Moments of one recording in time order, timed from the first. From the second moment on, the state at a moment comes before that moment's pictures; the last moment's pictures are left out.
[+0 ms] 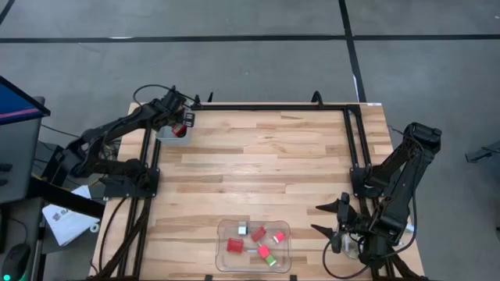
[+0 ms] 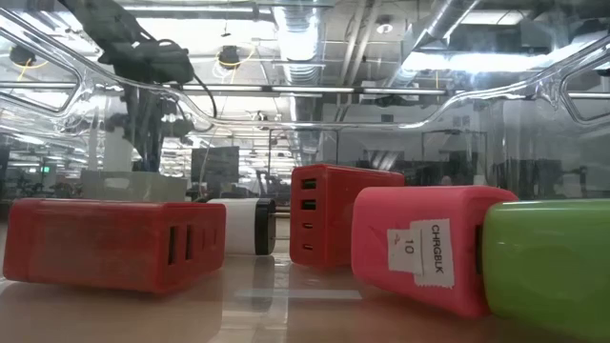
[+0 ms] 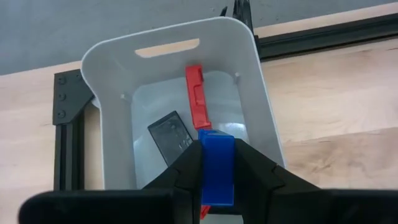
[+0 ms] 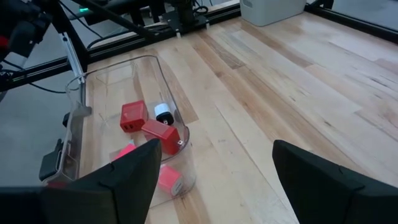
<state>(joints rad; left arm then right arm) 0.89 1.22 0.77 -0.60 -0.41 -0.42 1.12 1.36 0.91 -0.72 1.12 1.34</state>
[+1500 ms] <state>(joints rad) 0.27 0.63 0.48 -0.35 0.18 -0.19 1.12 1.36 0.91 -0.73 1.12 1.37</state>
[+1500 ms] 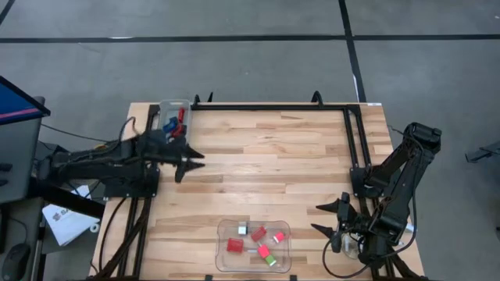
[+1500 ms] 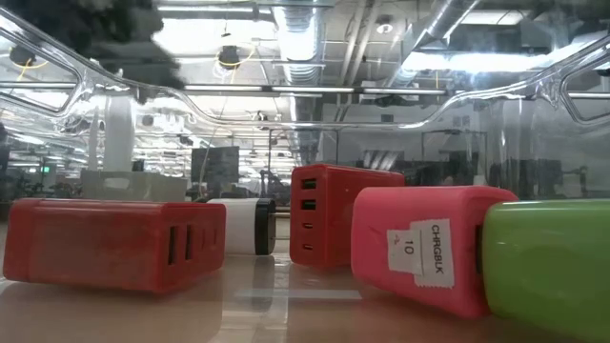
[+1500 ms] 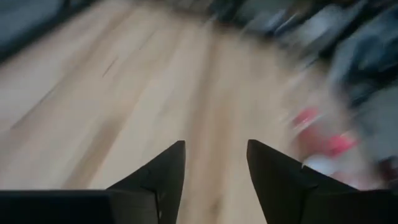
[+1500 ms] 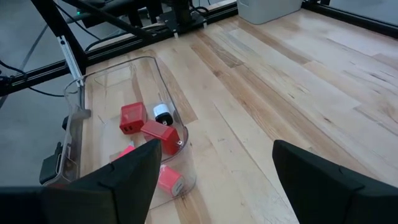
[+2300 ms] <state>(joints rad) -0.13 0.25 0.02 0.22 -0.11 -0.03 1.12 1.36 0.91 -0.71 1.12 1.41</state>
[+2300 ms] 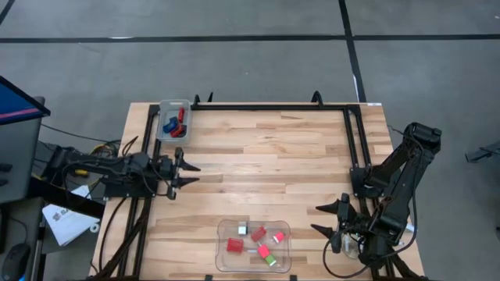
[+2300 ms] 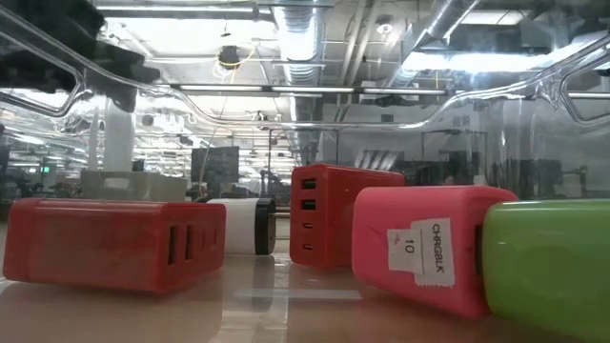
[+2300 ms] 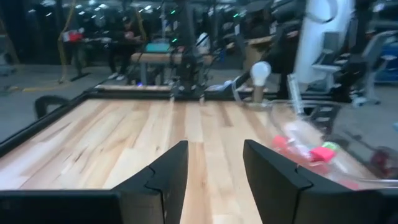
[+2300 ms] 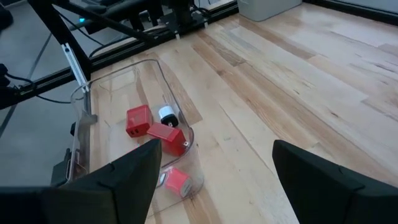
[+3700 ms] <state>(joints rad) -0.07 0.29 0.01 0.10 -0.24 -0.09 0.97 1.69 0.91 -0.43 1.11 1.13</state>
